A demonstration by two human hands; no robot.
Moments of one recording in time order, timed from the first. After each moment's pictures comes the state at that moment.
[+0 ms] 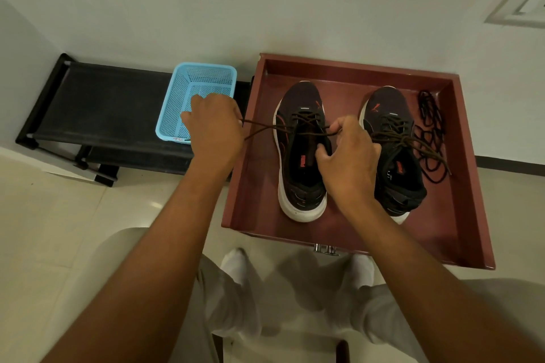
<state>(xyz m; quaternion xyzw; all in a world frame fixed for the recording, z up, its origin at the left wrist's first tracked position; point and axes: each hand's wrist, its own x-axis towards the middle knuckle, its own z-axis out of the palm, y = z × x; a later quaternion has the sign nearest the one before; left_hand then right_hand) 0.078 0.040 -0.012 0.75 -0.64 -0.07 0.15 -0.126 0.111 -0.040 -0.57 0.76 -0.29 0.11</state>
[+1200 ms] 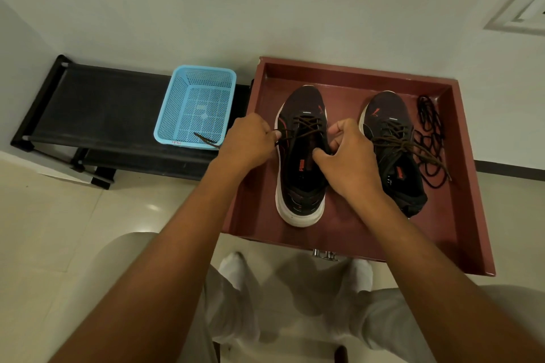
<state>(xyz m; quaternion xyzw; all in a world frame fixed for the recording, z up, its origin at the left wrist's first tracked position) 0.051 0.035 -0.028 0.67 -0.65 -0.33 0.12 -0.135 0.099 -0.029 -0.54 0.75 -0.29 0.26</state>
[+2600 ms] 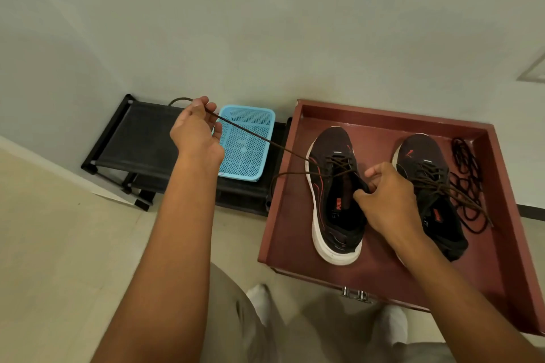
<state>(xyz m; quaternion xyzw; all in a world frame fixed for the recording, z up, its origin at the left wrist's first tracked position) 0.160 -0.006 0.033 0.54 -0.08 -0.49 0.68 -0.136 0.099 -0.023 -0.52 0.77 -0.26 0.27</state>
